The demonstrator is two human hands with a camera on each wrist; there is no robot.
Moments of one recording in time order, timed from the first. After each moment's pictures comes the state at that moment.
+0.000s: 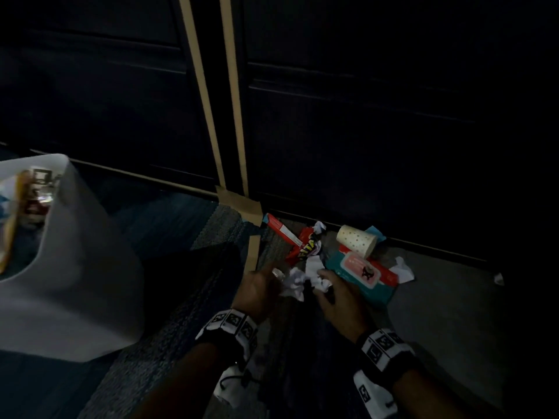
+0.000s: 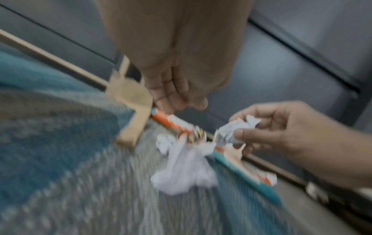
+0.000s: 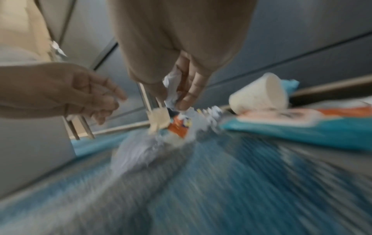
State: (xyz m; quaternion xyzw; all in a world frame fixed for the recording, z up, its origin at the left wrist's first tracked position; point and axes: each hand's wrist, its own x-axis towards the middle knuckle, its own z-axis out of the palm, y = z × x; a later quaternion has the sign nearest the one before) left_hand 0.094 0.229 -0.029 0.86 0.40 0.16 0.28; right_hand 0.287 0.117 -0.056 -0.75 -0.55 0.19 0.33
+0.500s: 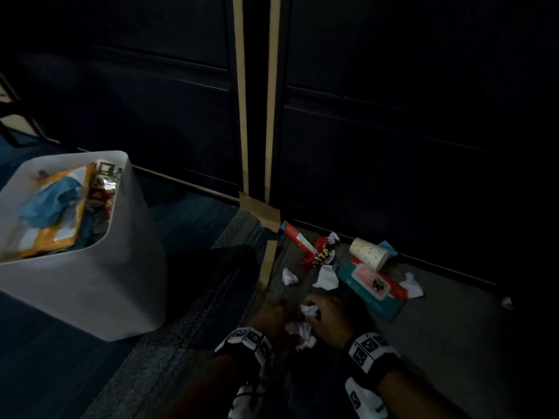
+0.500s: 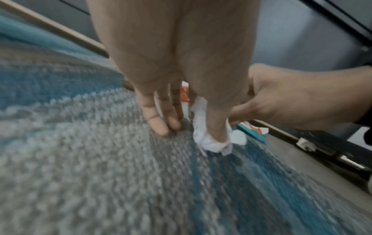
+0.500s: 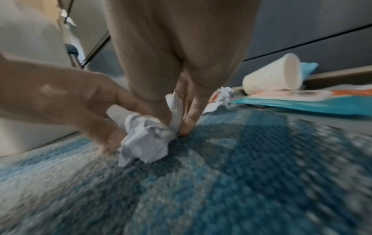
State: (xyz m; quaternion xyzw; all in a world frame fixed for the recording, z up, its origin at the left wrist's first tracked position) left_hand 0.069 0.198 -0.063 0.90 0.31 0.00 0.30; right_hand 0.241 0.127 -0.035 -0.73 -0.61 0.27 0.15
